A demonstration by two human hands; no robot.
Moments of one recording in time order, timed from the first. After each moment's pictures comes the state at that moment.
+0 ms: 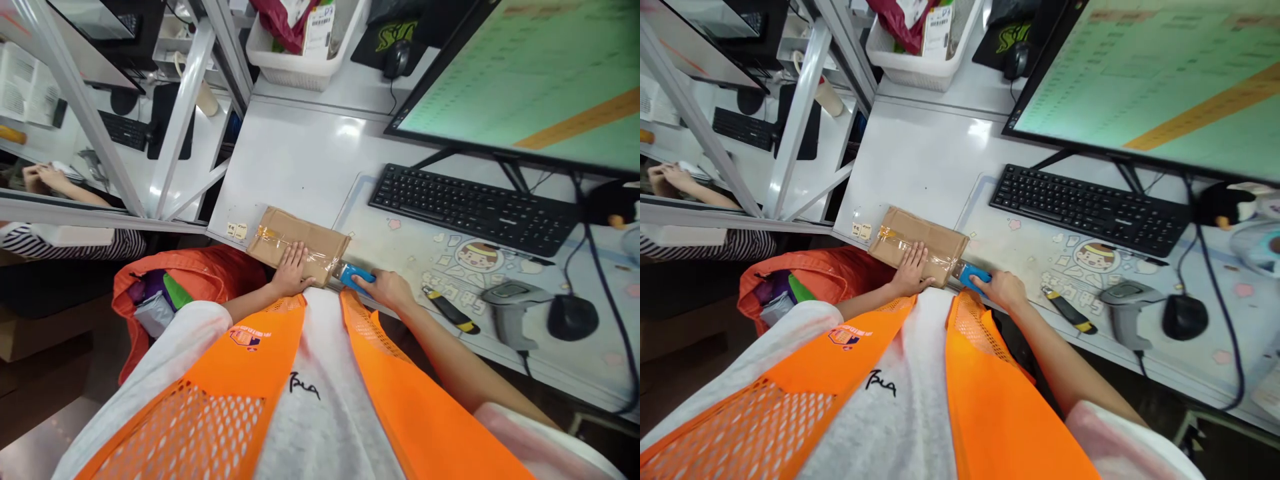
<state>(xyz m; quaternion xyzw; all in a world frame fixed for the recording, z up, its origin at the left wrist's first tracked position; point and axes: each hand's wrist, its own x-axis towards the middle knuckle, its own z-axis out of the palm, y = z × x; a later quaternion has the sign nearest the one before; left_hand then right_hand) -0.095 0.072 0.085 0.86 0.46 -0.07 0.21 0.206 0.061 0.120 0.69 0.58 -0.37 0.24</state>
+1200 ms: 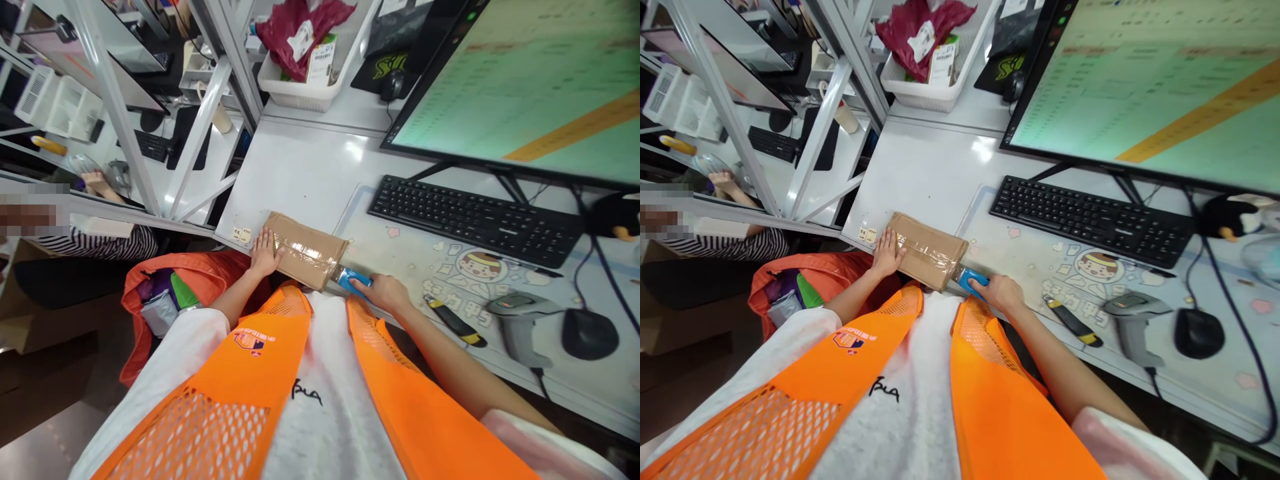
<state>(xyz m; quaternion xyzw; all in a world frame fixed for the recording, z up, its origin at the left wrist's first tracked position) -0.156 0.128 0.094 0.74 0.65 -0.05 0.16 0.205 0.063 0.129 0.68 0.59 -0.37 0.22</state>
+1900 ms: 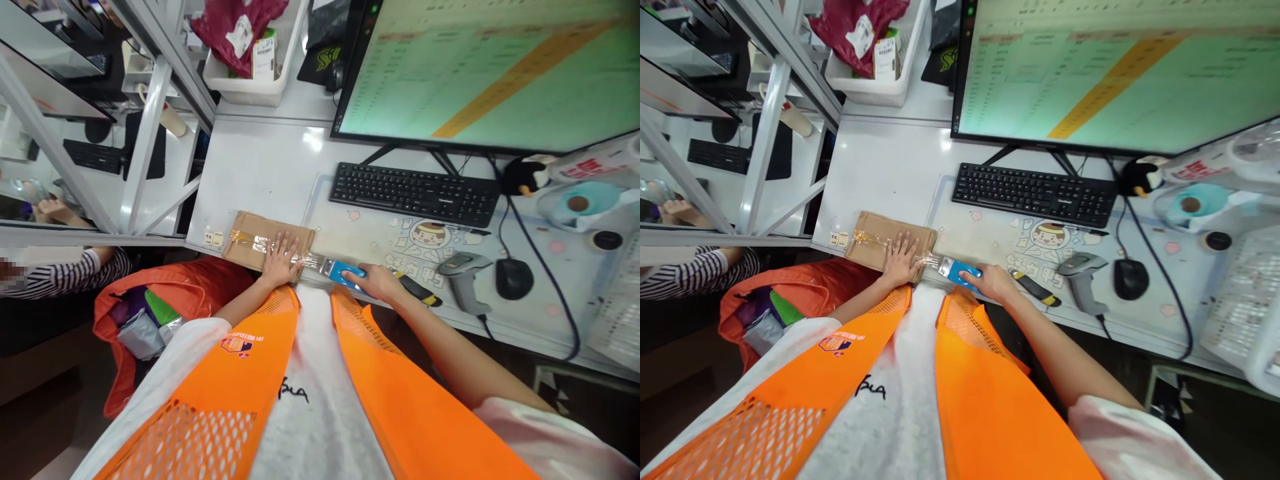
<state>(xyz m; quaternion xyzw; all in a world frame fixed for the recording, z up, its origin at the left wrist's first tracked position) -0.043 0.090 0.088 0.85 0.49 -0.05 0.17 0.261 0.030 0.141 0.69 0.57 -0.40 0.18</state>
